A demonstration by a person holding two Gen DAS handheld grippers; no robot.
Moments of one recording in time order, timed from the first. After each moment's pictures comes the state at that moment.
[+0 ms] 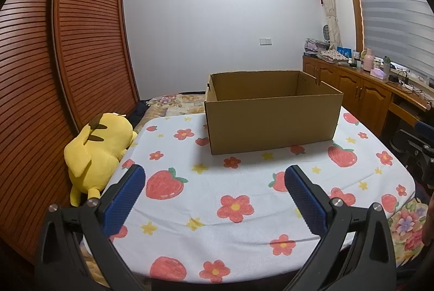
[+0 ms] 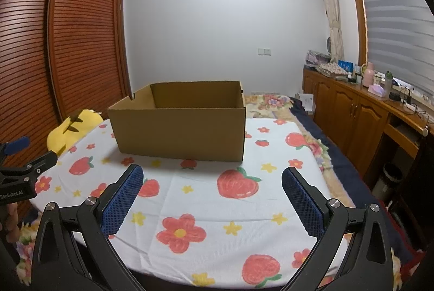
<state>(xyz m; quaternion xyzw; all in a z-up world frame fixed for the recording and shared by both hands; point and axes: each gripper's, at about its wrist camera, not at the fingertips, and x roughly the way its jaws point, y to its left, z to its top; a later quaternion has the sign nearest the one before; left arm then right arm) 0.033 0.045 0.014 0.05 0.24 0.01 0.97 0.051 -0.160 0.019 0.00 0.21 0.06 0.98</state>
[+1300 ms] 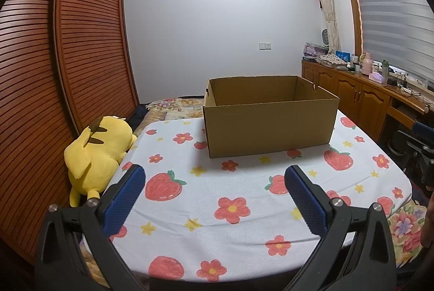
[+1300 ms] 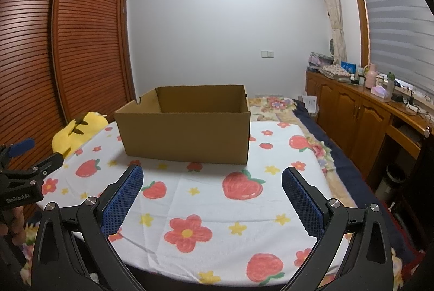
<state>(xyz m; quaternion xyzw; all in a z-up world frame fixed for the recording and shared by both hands) 0.027 0.043 0.018 0.04 0.22 0.01 0.97 0.044 -0.156 0.028 0.00 0.21 0.06 0.98</state>
